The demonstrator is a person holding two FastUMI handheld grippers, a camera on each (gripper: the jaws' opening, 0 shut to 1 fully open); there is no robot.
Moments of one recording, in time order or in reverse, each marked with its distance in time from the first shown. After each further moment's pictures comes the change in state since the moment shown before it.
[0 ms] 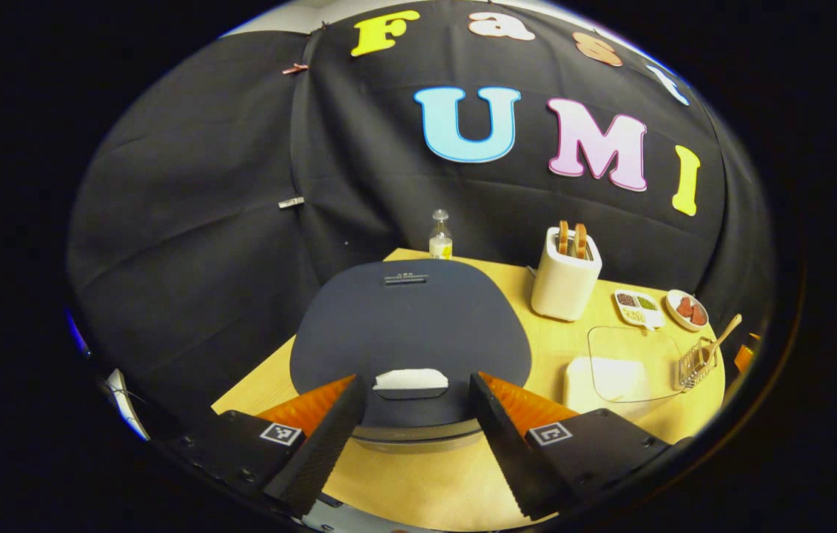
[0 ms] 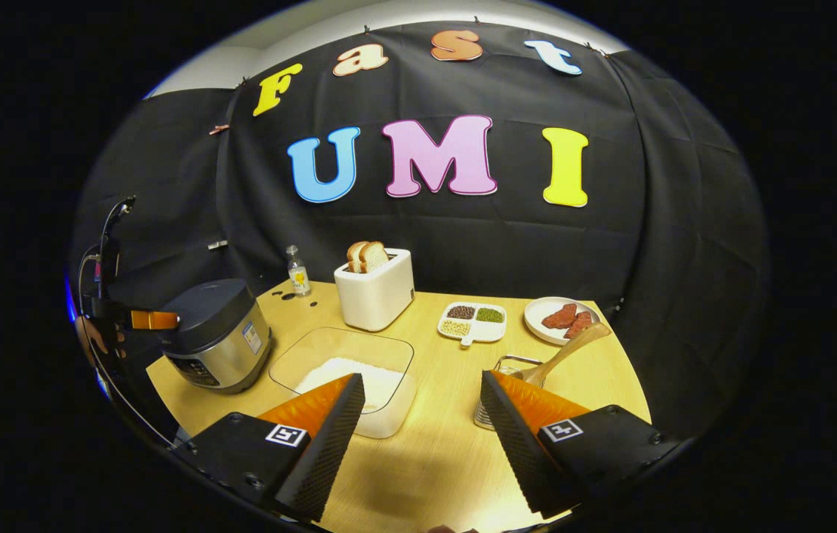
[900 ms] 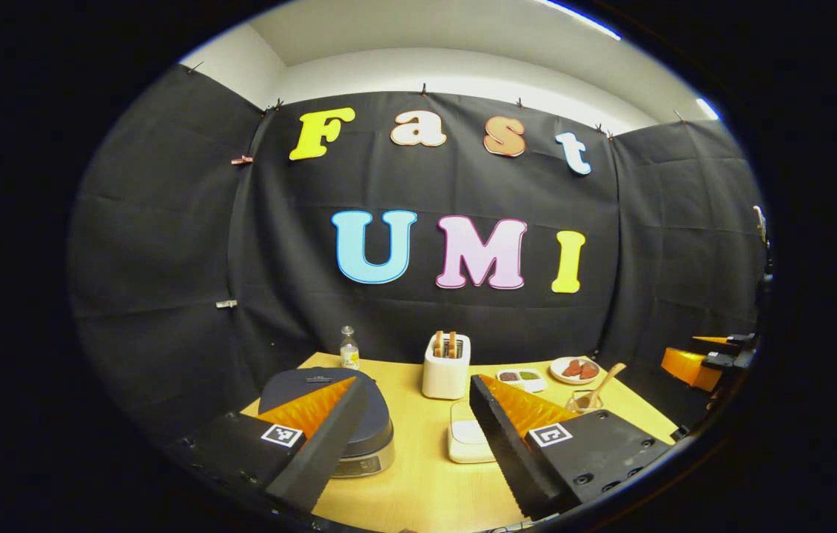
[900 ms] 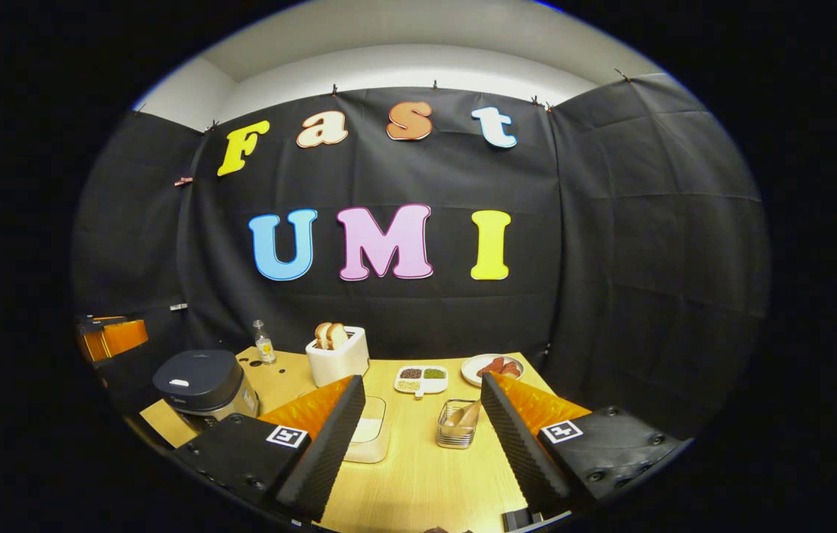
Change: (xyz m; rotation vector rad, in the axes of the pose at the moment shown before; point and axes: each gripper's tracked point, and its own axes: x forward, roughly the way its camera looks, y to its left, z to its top) left arm -0.181 -0.074 0.078 0.035 -0.396 -0.372; right arm -0.153 0.007 0.078 0.027 -0.267 -0.304
